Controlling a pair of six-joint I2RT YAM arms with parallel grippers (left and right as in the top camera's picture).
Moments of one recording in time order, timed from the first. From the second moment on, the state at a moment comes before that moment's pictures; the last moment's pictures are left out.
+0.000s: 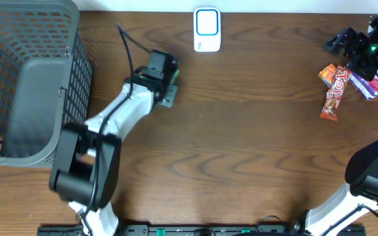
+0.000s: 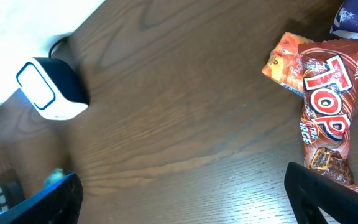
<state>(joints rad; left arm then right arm) -0.37 1.87 1.27 -0.49 -0.08 0.01 -0.38 1.94 1.91 -1.09 -0.46 0.23</state>
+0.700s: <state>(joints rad) -0.70 1.73 1.27 -0.55 -0.11 -0.24 -0.38 1.94 1.91 -1.09 -0.46 0.23</state>
